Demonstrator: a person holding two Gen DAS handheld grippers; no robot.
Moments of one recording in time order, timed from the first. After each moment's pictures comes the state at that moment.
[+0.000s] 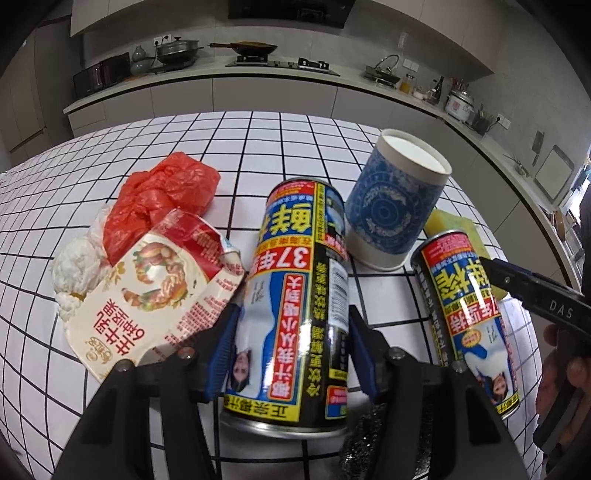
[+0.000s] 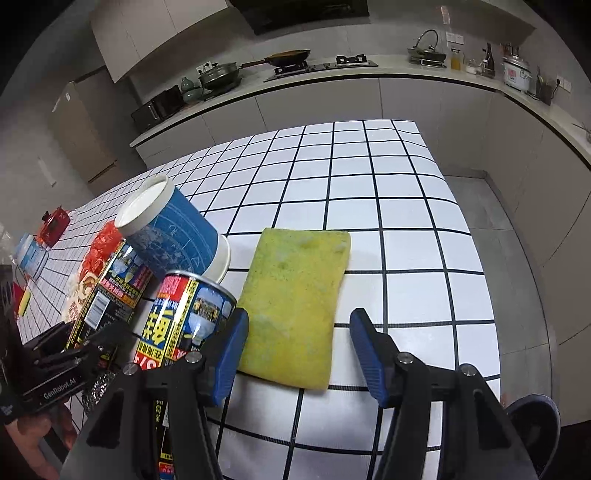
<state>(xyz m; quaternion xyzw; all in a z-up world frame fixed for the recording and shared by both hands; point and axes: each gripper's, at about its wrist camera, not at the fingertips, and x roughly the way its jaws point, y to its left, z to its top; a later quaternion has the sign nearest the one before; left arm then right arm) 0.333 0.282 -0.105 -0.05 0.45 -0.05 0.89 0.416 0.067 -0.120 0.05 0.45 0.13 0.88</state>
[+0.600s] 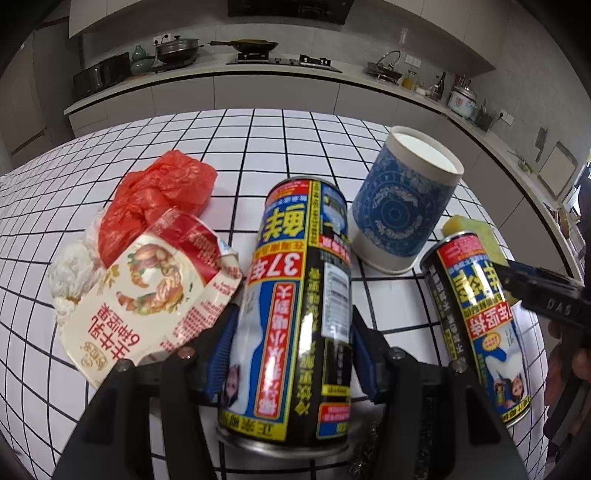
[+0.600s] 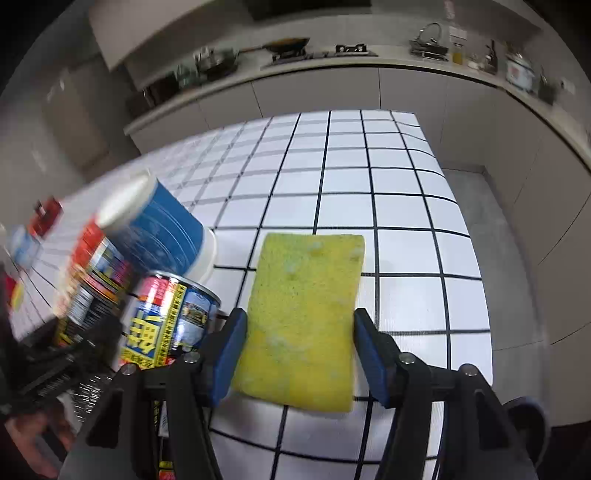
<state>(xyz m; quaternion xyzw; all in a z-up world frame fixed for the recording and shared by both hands) 0.348 0.281 -0.111 -0.04 0.46 -0.05 0.89 0.430 0.071 -0.128 0.02 0.47 0.12 0.87</state>
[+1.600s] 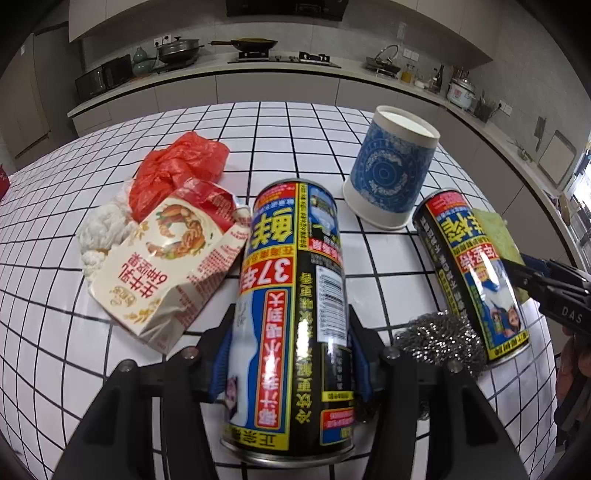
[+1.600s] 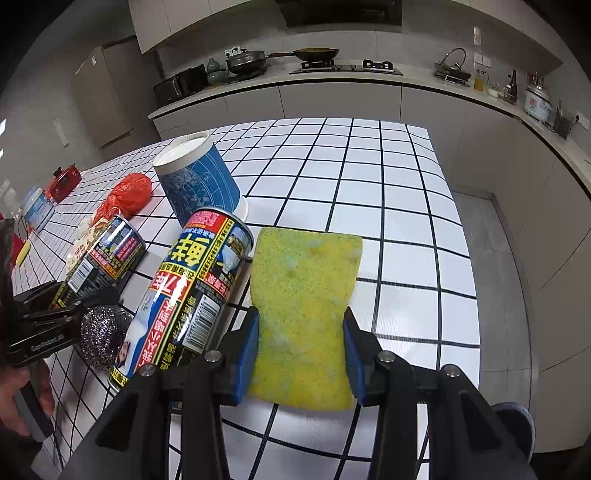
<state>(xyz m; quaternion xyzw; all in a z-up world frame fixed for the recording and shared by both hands) 0.322 0.291 -0.115 -0.03 0.46 -0.04 0.89 0.372 0.066 -0.117 -0.02 0.45 0.16 0.88</state>
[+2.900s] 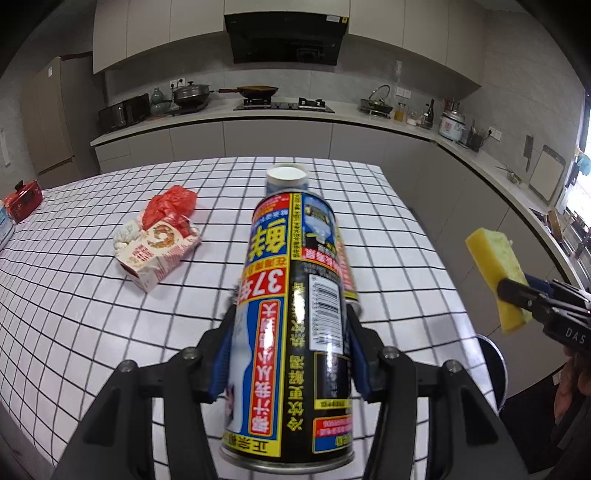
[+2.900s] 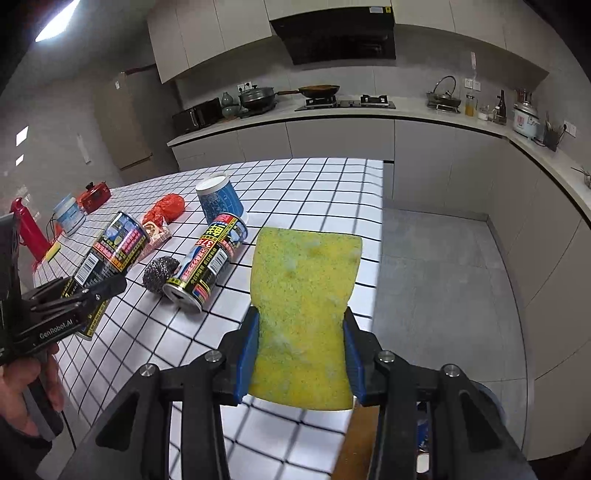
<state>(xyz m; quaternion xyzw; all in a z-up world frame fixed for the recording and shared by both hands) 0.217 0.199 -0.050 -0.03 0.38 -0.01 0.93 0.261 -0.042 -0.049 0.00 0.38 0.18 0.91</state>
